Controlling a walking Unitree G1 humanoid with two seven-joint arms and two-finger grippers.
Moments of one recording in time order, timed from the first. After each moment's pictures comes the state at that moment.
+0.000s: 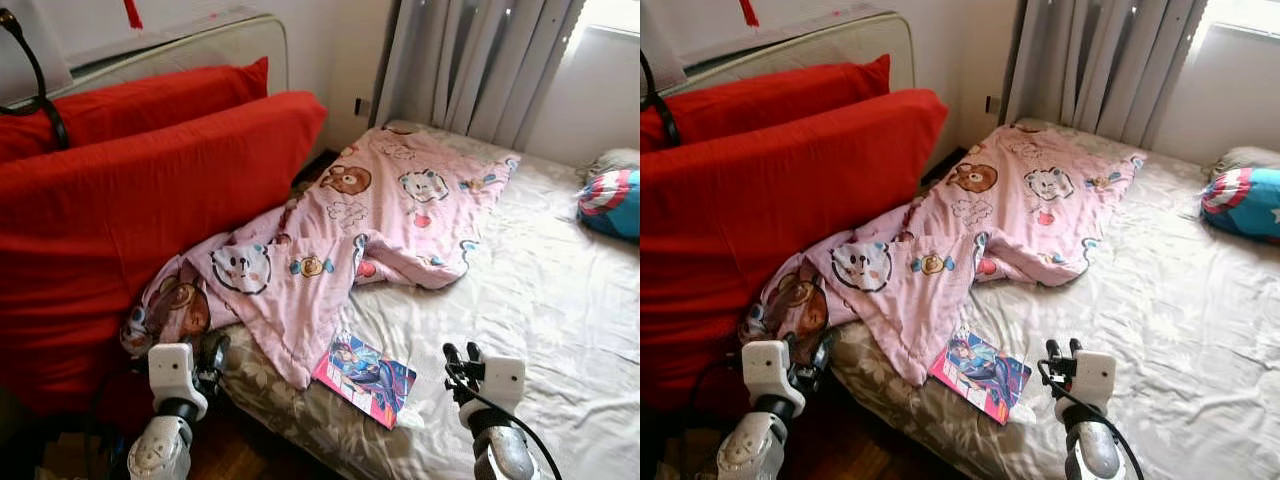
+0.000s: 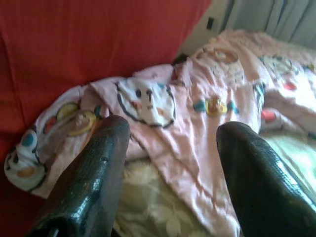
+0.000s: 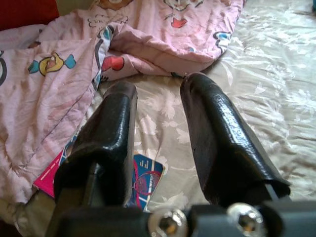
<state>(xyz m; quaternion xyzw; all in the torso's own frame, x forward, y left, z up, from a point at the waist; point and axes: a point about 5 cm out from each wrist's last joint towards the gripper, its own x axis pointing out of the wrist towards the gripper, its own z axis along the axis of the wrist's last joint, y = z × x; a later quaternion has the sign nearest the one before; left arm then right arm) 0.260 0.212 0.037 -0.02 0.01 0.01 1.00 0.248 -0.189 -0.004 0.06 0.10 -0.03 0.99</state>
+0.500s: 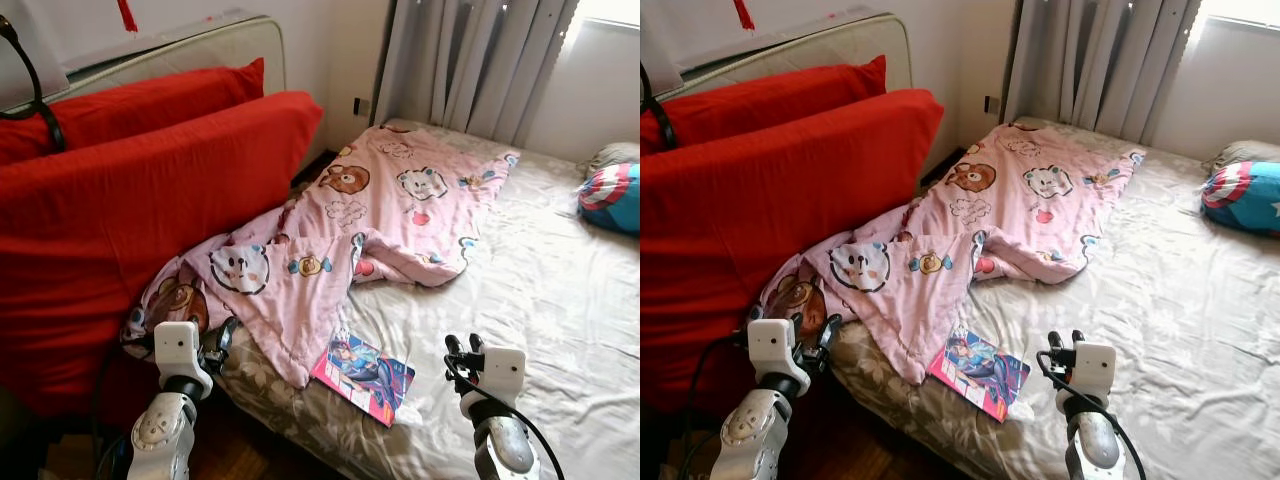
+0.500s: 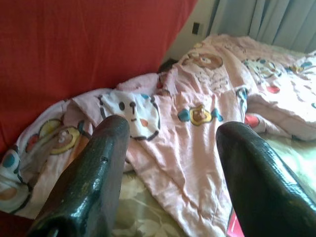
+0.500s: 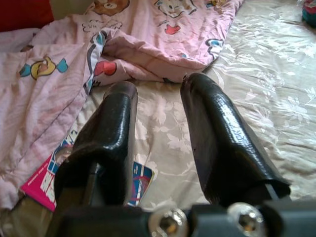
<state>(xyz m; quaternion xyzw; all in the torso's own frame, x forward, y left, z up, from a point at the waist) 0.271 0.203 0.052 -0.02 0.01 -0.01 1.00 0.253 -0.192 0.003 0.03 0.09 -0.03 0.99</state>
